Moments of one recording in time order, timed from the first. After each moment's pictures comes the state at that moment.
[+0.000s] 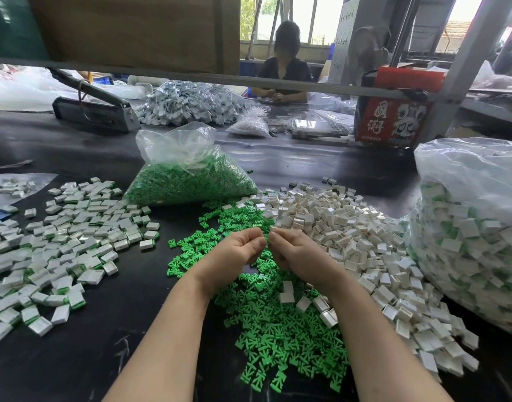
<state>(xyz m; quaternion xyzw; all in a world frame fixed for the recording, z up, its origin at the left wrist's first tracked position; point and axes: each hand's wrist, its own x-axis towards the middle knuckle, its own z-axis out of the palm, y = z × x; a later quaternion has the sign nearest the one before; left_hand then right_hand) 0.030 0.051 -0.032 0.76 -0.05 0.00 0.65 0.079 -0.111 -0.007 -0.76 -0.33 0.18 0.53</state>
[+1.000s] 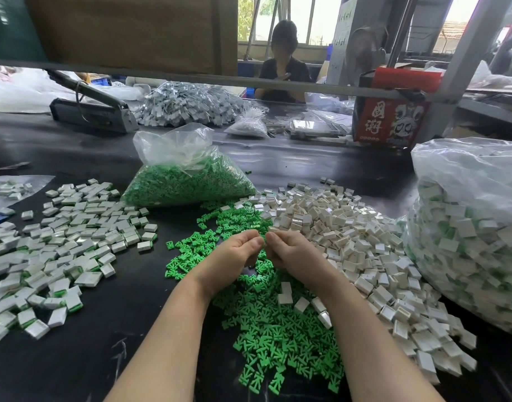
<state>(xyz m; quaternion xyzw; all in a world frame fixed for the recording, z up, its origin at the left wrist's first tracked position) 0.035 0.053 -0.042 0.75 -0.04 -0.02 0.66 0.081 -0.106 -0.010 -0.78 -0.29 0.17 0.53</state>
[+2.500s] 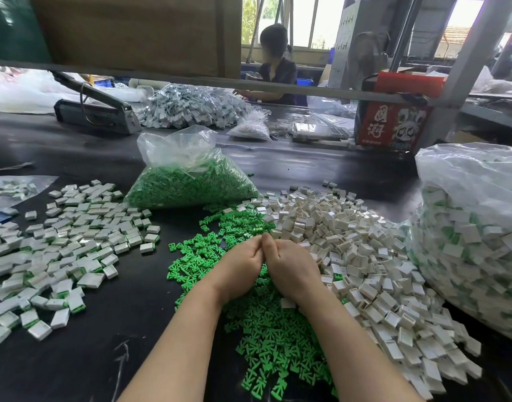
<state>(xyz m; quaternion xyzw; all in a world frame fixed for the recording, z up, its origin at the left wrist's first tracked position) 0.039 0.034 -0.040 0.85 -0.01 0.06 0.53 0.076 -0.087 -0.027 -0.91 -0.26 -0.01 0.32</state>
